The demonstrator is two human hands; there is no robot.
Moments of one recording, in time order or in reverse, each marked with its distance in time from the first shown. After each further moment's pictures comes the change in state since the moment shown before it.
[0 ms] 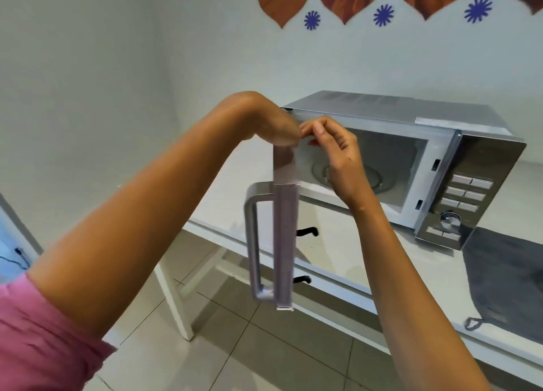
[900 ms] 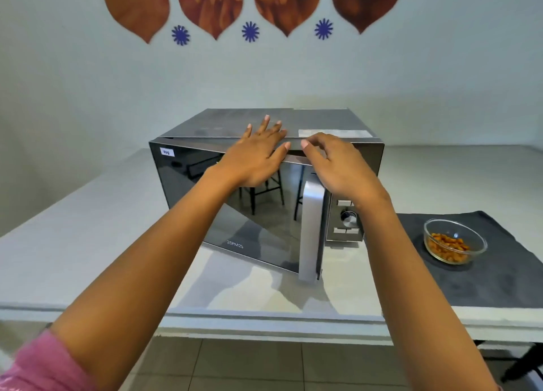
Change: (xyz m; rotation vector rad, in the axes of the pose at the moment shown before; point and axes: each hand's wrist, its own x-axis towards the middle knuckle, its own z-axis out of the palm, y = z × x) left_hand 0.152 0.112 0.052 -0.064 0.485 0.773; right_hand -0.001 -0.025 -0.156 -1.069 0.168 0.478
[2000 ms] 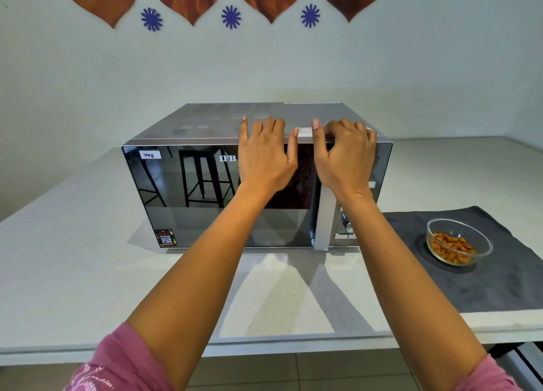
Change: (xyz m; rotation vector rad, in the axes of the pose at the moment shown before) left_hand 0.059 0.002 0.063 0.116 0.566 -0.141; right_hand 0.062 0.050 0.051 -0.270 0.623 0.045
